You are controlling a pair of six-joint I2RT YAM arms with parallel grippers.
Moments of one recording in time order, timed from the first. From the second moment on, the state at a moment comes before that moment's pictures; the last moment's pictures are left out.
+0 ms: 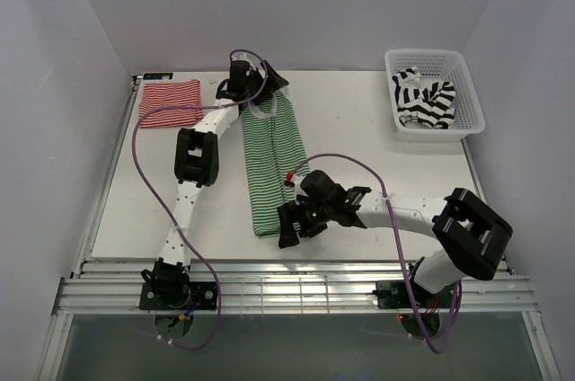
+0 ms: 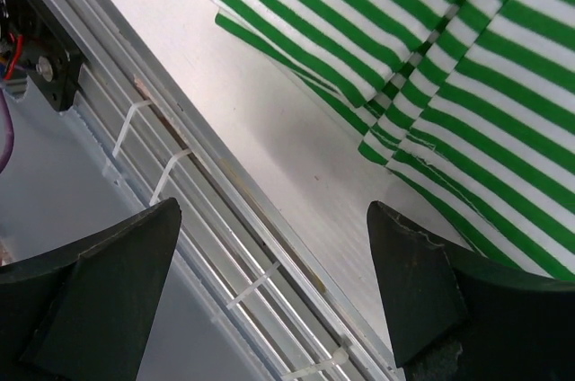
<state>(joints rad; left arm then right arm) -0.25 2.75 2.38 -0.06 0.33 -0.79 0.98 1.51 0.76 -0.14 -0.39 0.50</state>
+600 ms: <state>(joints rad) -0.28 2.18 2.15 -0.25 0.46 -0.69 0.92 1.19 0.79 -0.22 -0.22 0.51</state>
